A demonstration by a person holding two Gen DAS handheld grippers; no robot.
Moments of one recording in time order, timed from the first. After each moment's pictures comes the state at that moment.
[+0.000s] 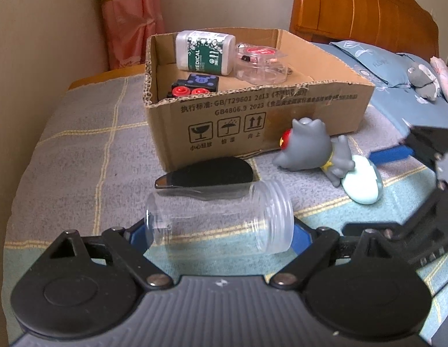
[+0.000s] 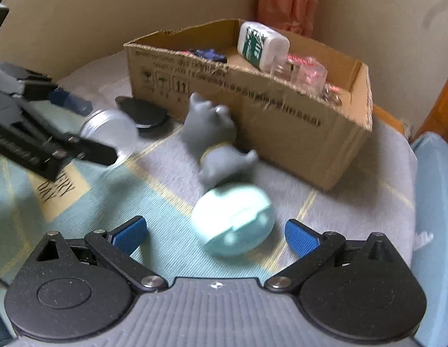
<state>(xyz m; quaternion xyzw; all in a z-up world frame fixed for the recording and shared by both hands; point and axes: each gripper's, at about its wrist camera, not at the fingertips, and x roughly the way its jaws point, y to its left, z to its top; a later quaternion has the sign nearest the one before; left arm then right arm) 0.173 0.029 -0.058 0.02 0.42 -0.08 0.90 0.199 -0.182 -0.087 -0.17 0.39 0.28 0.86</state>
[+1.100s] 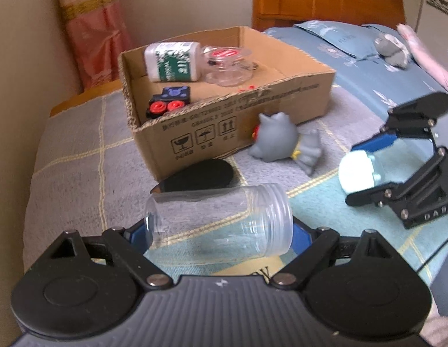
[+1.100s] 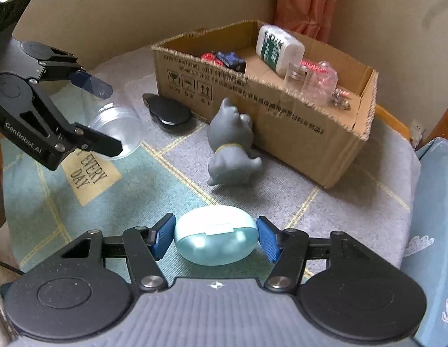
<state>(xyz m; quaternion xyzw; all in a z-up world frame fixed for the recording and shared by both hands) 0.160 0.026 -0.029 0.09 0.43 -0.15 0.89 0.170 -0.189 -0.050 -0.18 0.41 0.30 0.84</state>
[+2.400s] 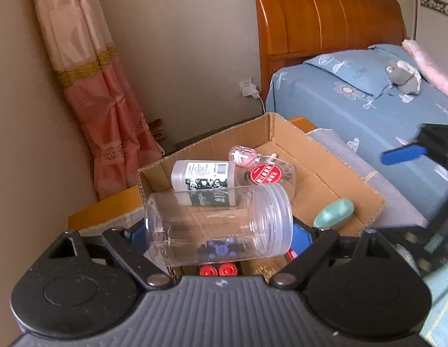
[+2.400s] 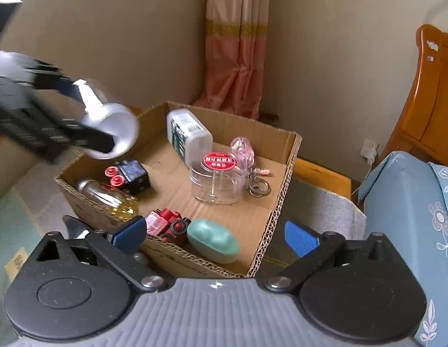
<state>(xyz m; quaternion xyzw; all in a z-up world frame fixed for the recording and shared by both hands) 0.295 0.013 0.049 0.13 0.37 -0.14 0.91 0.261 -0.206 0.012 -0.11 0.34 0.21 0.91</state>
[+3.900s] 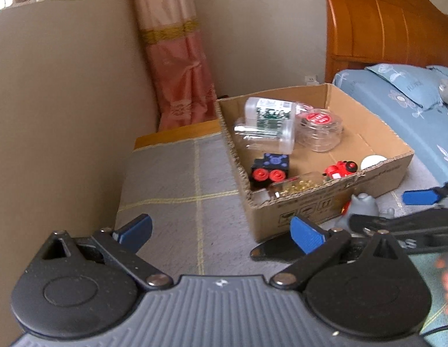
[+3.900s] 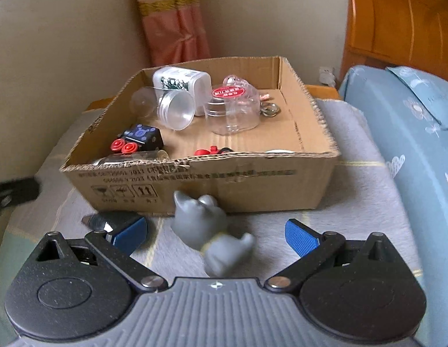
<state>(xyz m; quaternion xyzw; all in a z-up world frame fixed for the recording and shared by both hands) 0.179 0.070 0.024 0.06 0.37 0.00 0.93 0.226 -0.132 -0.055 0.03 0.40 0.05 0.91</state>
